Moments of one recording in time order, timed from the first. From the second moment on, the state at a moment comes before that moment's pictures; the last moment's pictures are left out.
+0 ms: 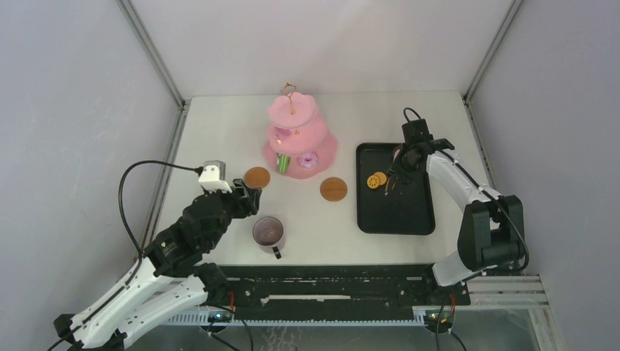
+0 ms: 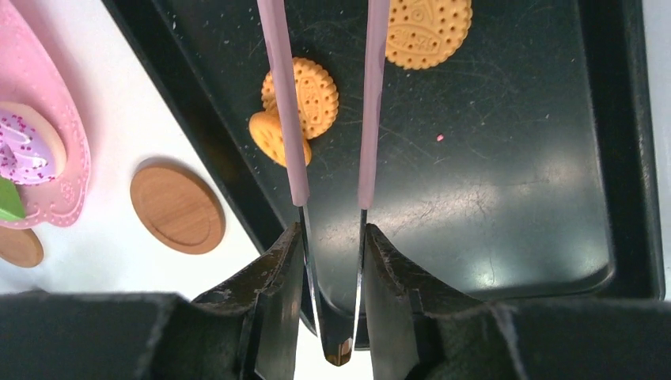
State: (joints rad) left arm -0.83 0.53 0.73 -0.54 -0.54 -0.52; right arm 0.19 1.51 1.12 -0.76 0.03 0.71
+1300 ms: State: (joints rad) left arm -0.65 0.72 0.73 -0.42 -0.39 -0.52; right arm 0.04 1.81 1.27 -0.68 -0.08 0.62
